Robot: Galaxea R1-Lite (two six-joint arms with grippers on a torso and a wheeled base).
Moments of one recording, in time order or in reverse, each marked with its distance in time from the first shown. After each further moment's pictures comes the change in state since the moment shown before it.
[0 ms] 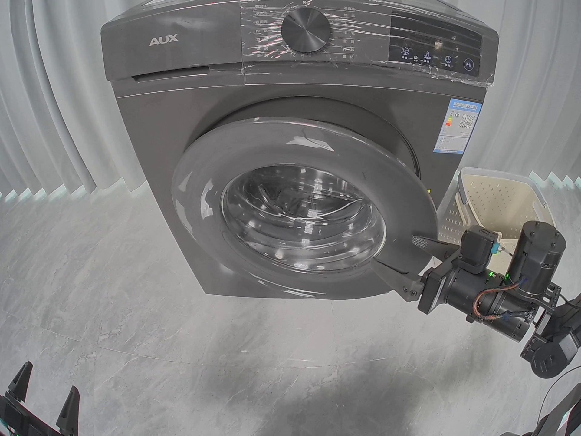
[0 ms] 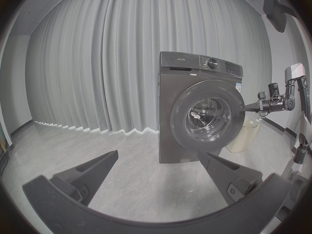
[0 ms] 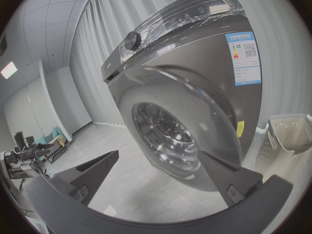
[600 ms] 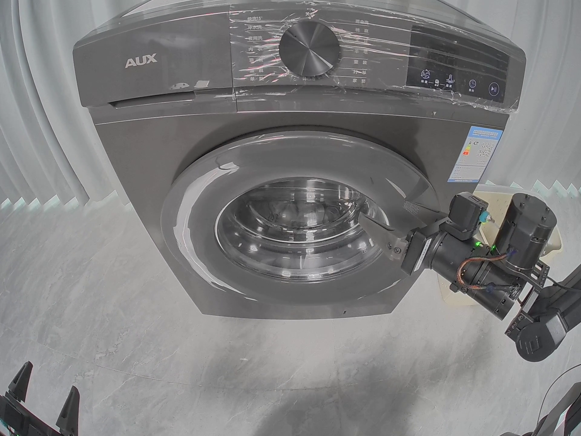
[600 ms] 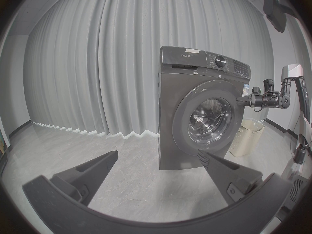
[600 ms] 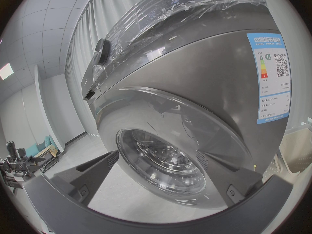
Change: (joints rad) left arm 0.000 0.000 0.000 0.000 0.001 -0.001; right arm -0.015 0.066 -0.162 -0.040 -0.085 0.009
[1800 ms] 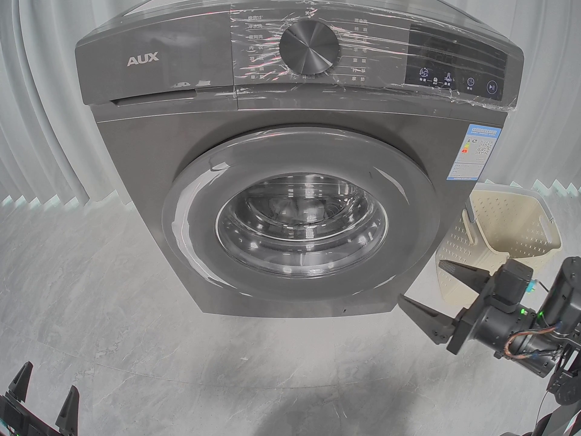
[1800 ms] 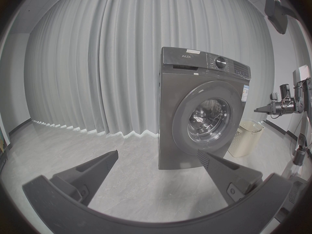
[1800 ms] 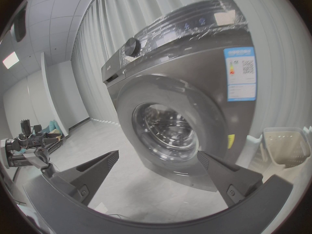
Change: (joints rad) left arm 0.000 0.000 0.000 0.000 -0.001 -0.011; right arm 0.106 -0.233 0.379 -0.021 -0.028 -0.070
